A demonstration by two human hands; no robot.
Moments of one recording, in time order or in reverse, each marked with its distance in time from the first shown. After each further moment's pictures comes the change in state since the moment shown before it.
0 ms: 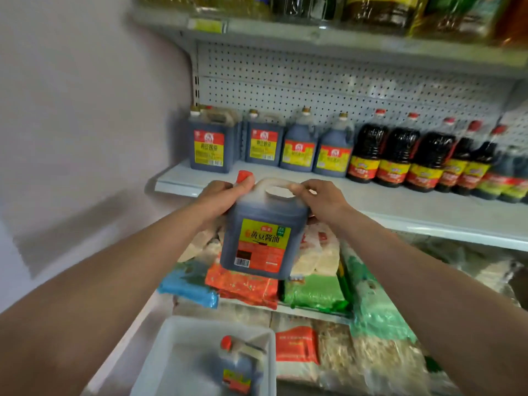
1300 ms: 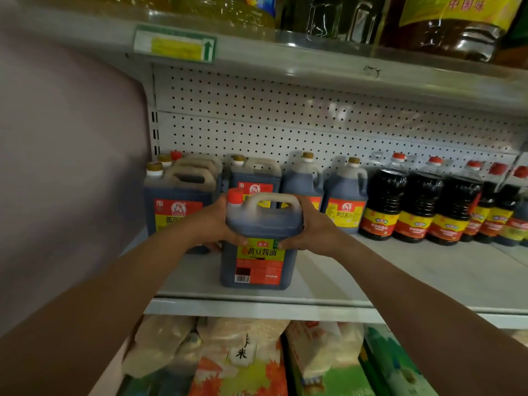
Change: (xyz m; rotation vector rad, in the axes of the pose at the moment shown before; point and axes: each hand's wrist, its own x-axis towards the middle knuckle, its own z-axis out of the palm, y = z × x) left_hand 0.307 0.021 -0.050 0.199 -0.430 0.101; right_hand 0.268 0.005 0.043 -0.063 -0.147 -0.039
